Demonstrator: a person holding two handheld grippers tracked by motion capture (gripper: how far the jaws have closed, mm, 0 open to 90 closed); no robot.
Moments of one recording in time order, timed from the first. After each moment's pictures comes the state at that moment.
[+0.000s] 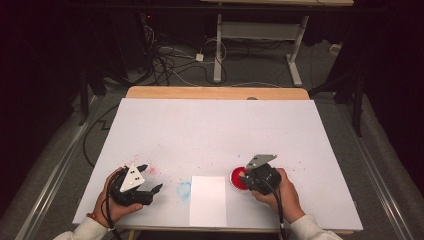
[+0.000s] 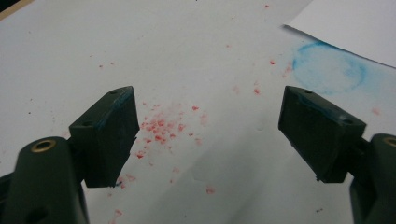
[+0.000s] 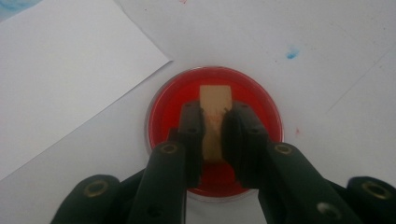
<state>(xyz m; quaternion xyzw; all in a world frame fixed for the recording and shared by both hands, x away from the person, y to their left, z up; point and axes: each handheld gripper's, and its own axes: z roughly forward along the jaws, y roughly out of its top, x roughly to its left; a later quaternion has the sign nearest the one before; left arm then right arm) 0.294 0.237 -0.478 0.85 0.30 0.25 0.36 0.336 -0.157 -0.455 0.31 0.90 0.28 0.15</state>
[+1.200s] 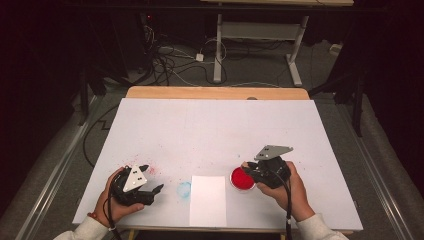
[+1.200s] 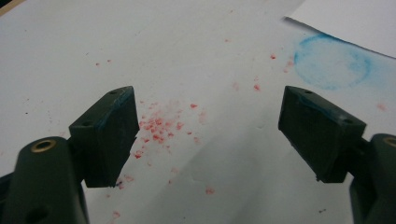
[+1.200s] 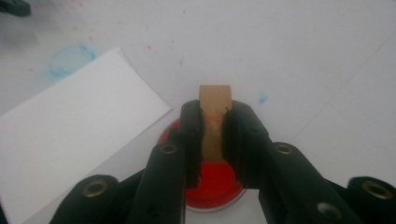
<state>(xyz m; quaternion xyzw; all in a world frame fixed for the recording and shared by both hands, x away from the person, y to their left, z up) 0.295 0.235 -0.480 0.86 0.29 0.24 0.34 0.330 -0.172 -0.410 0.32 0.86 0.36 0.16</state>
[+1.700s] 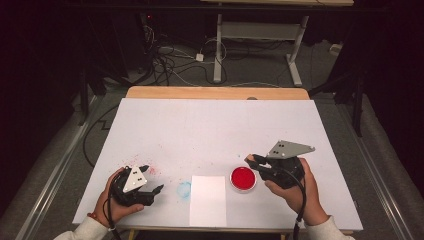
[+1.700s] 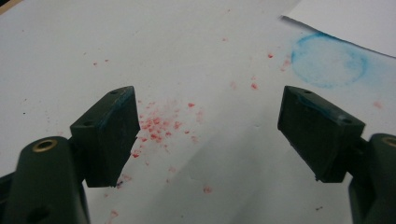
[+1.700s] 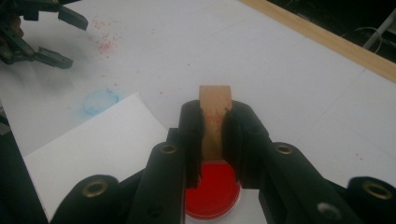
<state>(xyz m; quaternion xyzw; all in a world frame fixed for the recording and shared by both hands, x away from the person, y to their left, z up) 0.294 0.235 -0.481 0.86 0.29 0.24 0.34 0.308 -0.183 -0.366 0.29 0.84 0.41 0.20</state>
